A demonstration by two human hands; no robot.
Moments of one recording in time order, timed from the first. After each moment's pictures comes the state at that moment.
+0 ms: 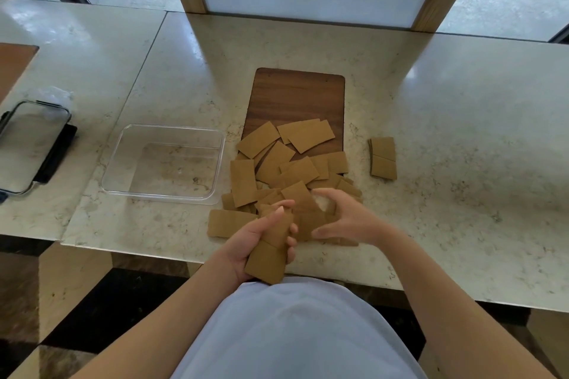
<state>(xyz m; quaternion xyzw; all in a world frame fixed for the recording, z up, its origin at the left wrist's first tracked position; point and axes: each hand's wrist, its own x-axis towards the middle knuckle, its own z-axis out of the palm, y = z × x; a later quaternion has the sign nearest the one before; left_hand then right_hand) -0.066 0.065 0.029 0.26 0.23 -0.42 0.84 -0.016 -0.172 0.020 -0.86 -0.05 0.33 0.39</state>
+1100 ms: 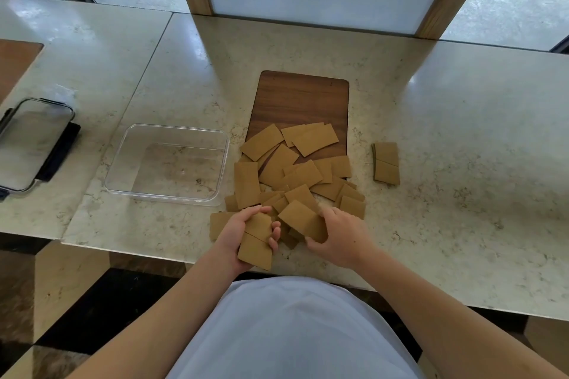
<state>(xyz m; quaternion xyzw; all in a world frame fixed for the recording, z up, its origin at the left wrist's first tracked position) -0.051 0.089 0.006 0.29 0.40 -0.32 0.81 -0.043 -0.148 -0.019 -0.97 -0.13 0.16 0.13</state>
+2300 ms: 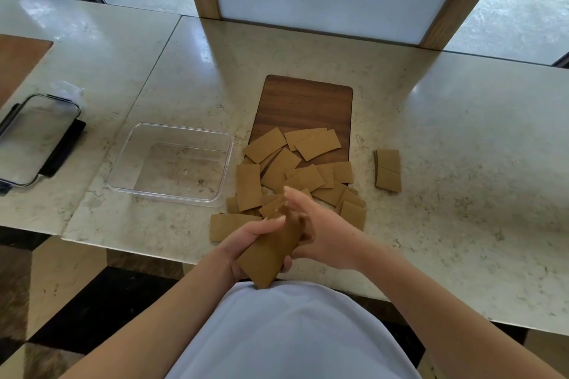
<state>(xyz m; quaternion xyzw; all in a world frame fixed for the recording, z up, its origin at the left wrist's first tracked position) -0.057 0.085 0.021 0.27 0.21 -0.48 0.81 -0.030 -0.119 0.048 -0.84 -0.19 0.30 0.40</state>
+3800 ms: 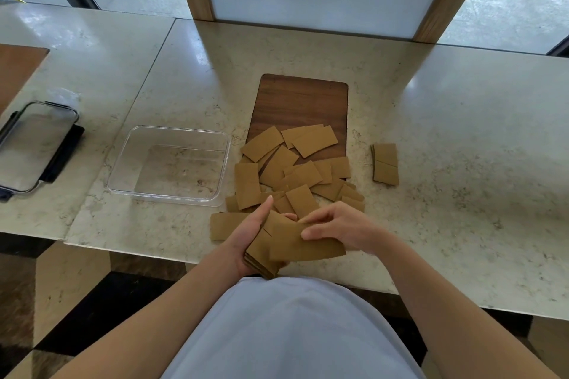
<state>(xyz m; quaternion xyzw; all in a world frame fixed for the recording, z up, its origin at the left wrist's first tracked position) -0.052 0.076 0.014 0.29 0.29 -0.46 0.78 -0.023 -0.147 0.054 -0.70 -0.02 0.44 0.56</state>
